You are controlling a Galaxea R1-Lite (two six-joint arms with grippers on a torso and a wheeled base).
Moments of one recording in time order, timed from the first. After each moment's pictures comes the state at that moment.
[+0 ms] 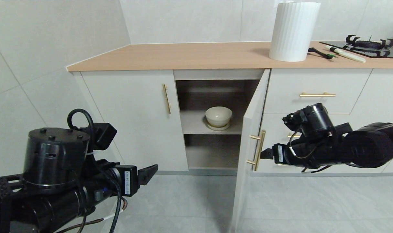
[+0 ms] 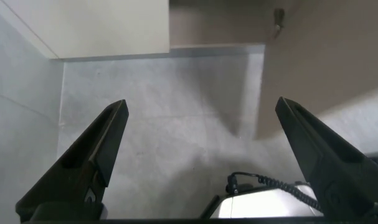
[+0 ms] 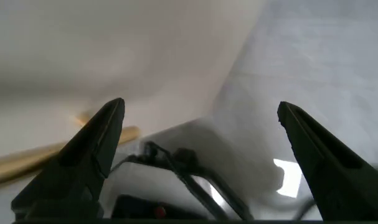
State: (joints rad) left arm -0.55 1.42 -0.59 -0.29 0.31 -0.29; right arm 0.42 1.87 -1.05 -0.07 0.01 0.41
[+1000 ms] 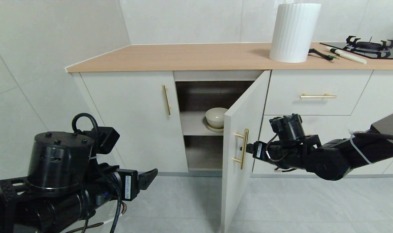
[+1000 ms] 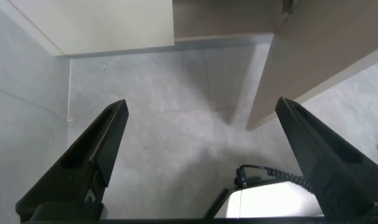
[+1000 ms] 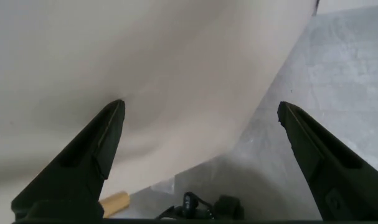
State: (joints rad) left arm -0.55 1.43 -0.58 -0.28 0.32 -0.27; right arm 0.49 2.04 -1.05 -0.41 -0.05 0.61
